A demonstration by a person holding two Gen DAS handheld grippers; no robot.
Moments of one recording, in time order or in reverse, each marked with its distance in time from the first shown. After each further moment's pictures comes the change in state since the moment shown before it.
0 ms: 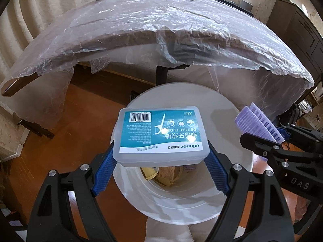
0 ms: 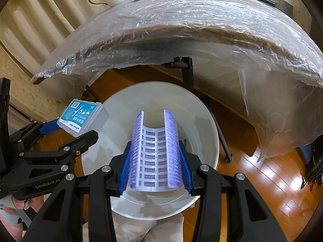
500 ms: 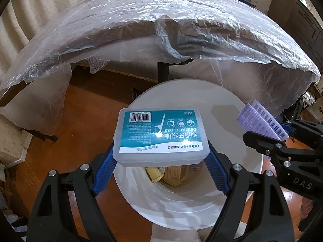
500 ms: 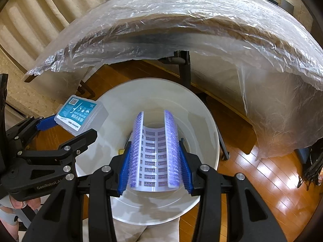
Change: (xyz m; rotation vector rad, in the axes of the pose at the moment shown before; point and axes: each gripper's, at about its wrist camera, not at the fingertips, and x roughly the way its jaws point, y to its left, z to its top) left arm 0.021 0.004 0.004 0.047 0.029 0.026; right arm 0.020 -0.002 0.006 0.002 0.034 -0.028
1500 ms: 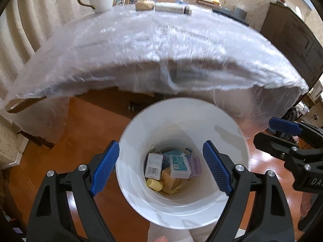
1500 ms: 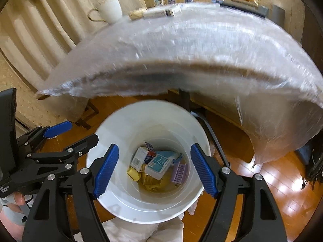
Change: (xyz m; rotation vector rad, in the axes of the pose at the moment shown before) left arm -0.049 0.011 0.006 -0.032 -0.118 -0.058; right arm -0.059 0.001 -0.003 0.018 -0.145 0.024
